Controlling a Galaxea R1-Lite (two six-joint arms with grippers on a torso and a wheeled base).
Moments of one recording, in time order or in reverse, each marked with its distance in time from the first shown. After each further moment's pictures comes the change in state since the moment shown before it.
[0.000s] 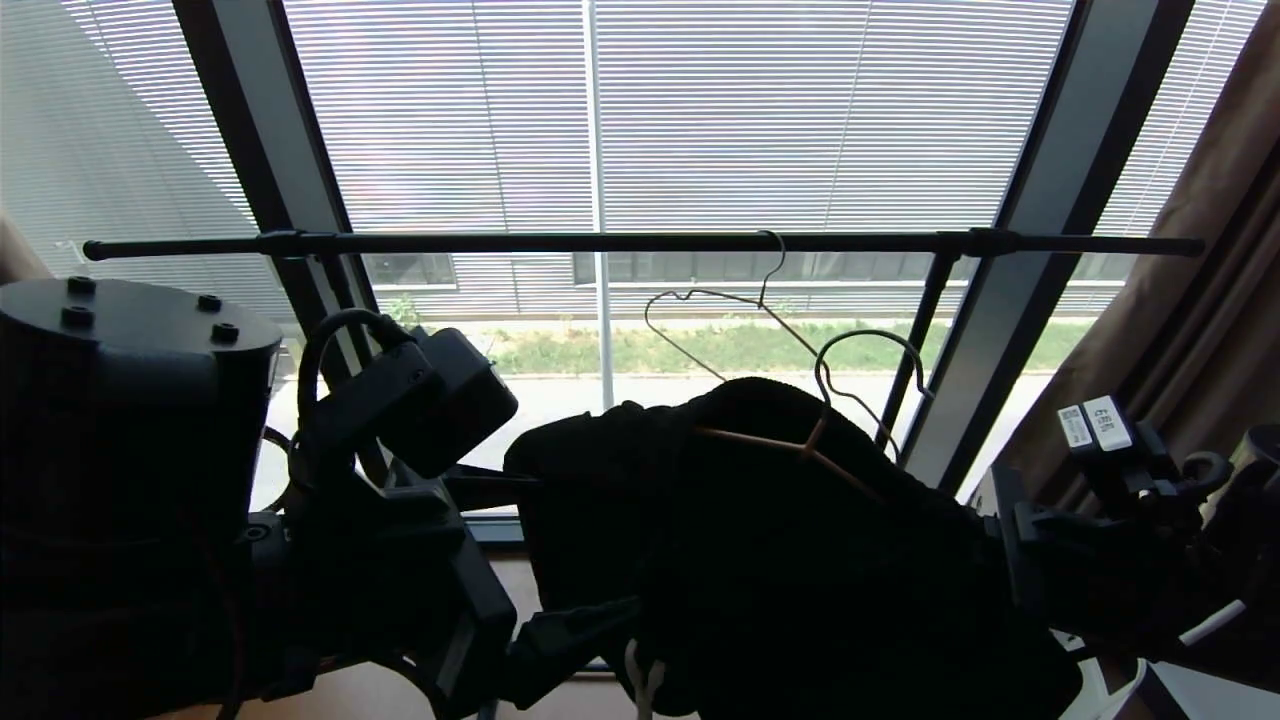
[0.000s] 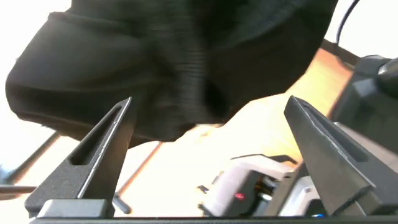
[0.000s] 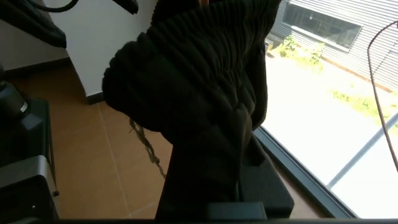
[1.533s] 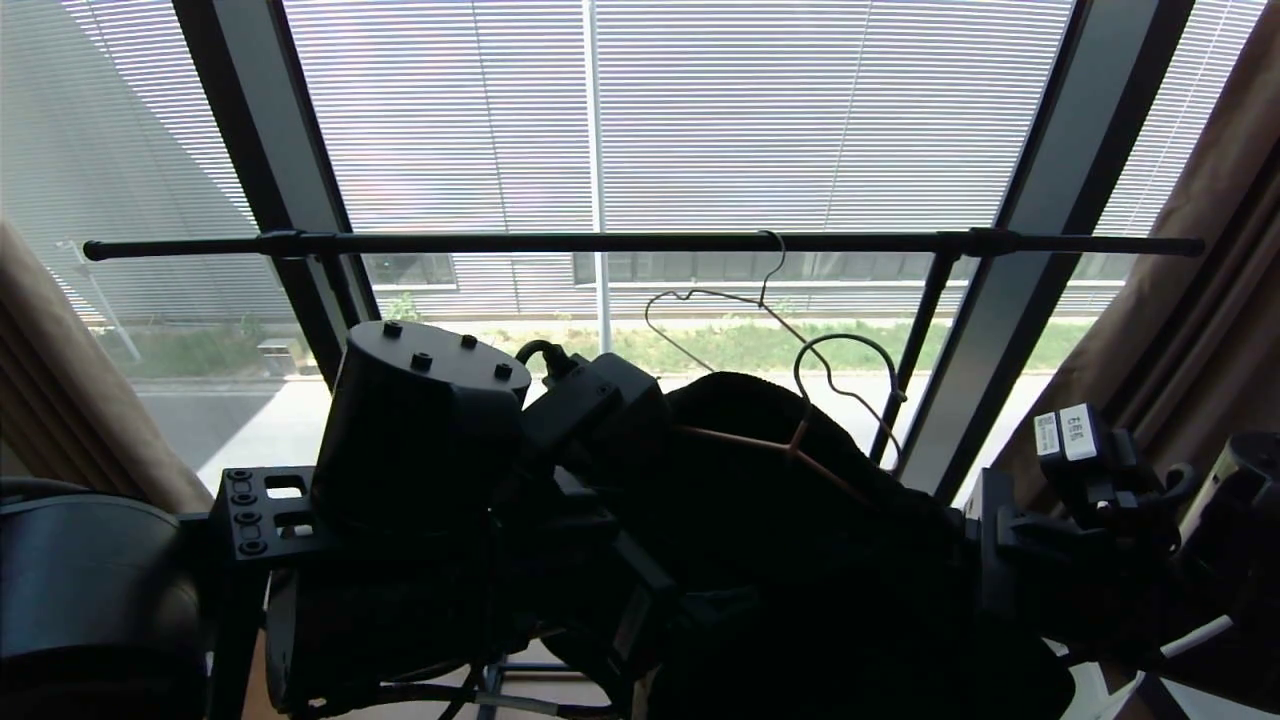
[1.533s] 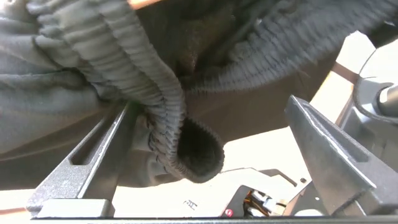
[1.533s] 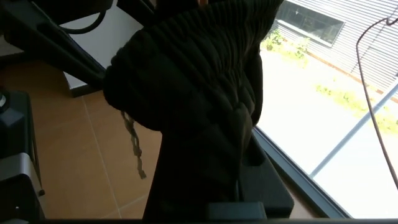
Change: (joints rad) left arm -0.088 0.240 -0.067 -0.166 0.020 -0.115; right arm 0.072 -0.011 -0.010 0.049 -0.161 -0.054
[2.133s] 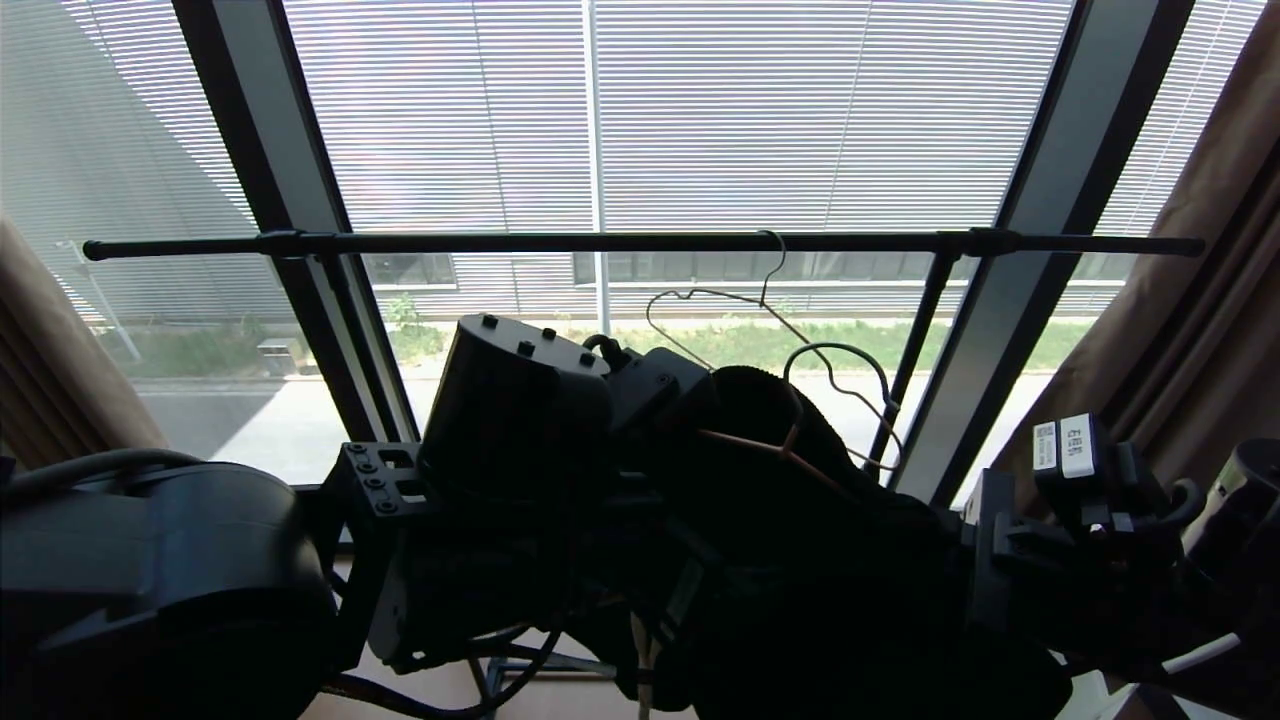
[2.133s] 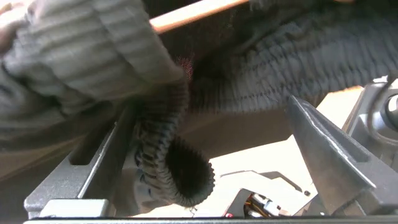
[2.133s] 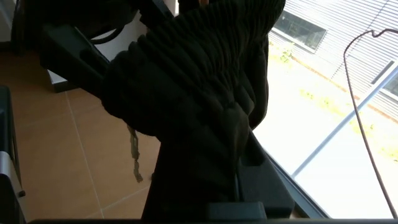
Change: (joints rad) left arm -0.004 0.103 -0.097 0.000 0.007 -0.002; right arm 0.051 -0.015 0.005 0.001 -0.079 -0.063
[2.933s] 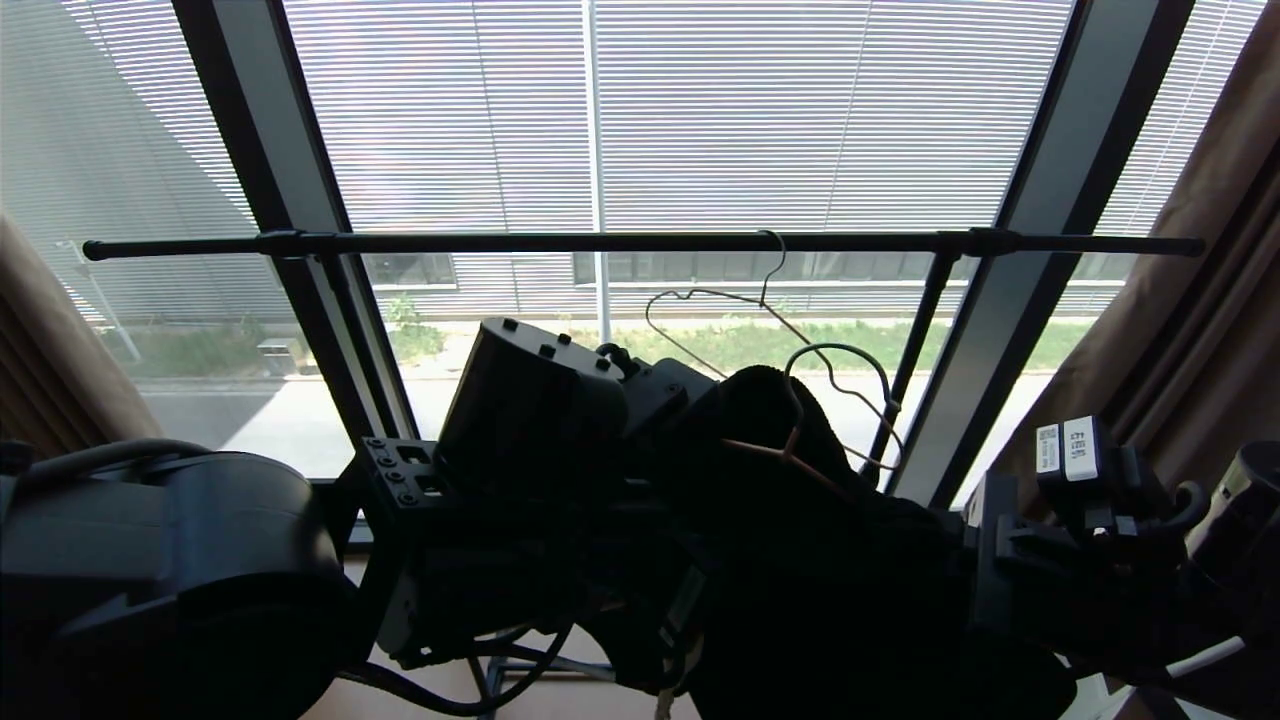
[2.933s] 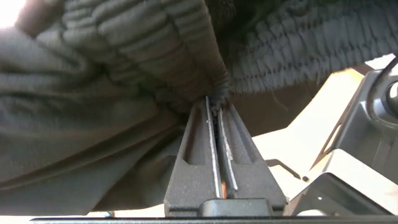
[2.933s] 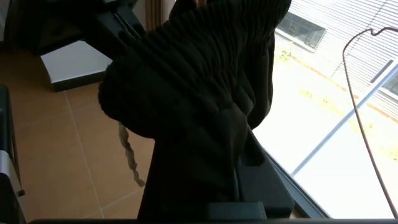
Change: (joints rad) left arm 0.000 0.022 -0.031 0.063 -0.007 0.004; right arm 0.004 -0.007 0.005 0.001 -0.002 -0.002
